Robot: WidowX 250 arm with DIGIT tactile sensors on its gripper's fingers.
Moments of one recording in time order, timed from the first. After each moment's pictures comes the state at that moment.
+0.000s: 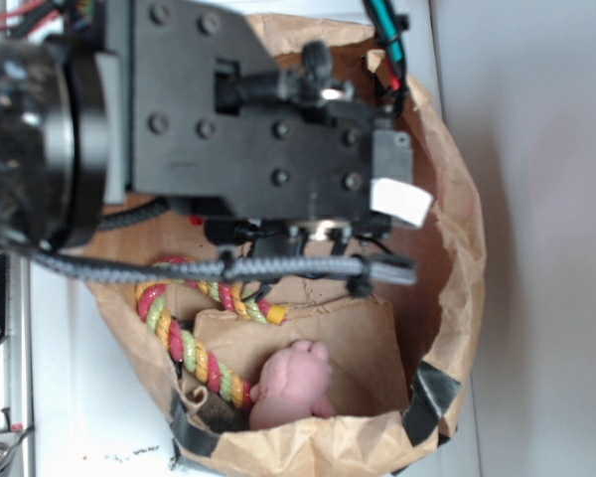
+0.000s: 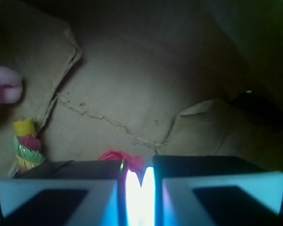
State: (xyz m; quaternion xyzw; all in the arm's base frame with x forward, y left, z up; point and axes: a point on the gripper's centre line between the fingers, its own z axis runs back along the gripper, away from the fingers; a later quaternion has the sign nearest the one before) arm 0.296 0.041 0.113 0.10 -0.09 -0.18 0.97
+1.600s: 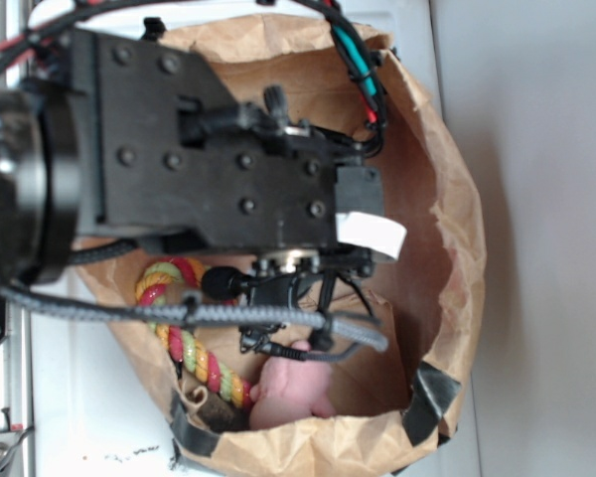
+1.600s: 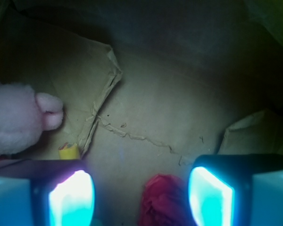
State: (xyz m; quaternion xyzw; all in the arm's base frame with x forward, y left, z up) arm 0.295 0.012 0.093 0.04 -0.12 -0.18 0.97
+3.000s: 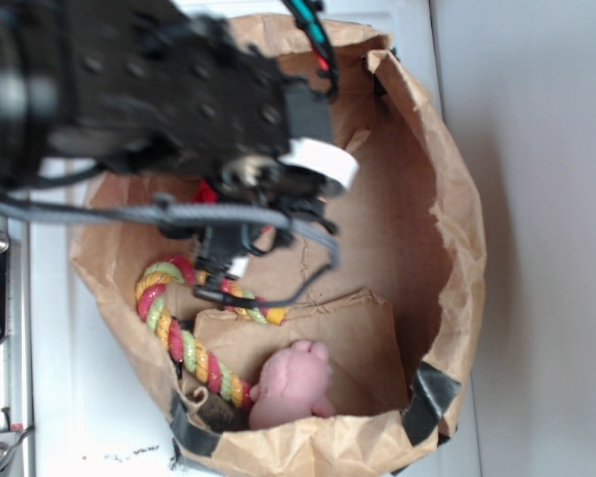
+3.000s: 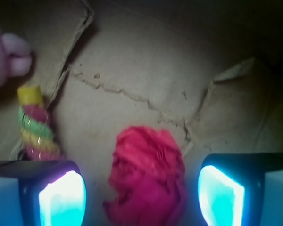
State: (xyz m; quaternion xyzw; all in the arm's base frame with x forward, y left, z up) arm 0.263 0.061 0.084 0.04 -0.10 -0.16 0.98
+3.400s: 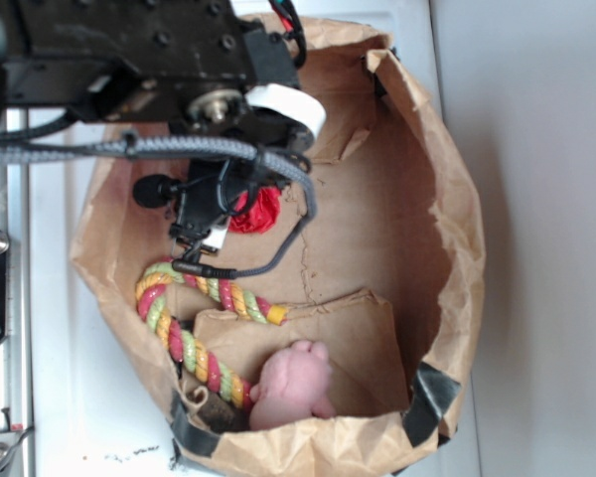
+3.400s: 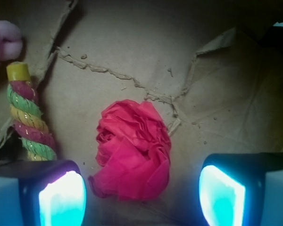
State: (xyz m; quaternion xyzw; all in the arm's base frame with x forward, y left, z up) arm 0.257 0.075 0.083 0.04 -0.10 -0.14 0.98
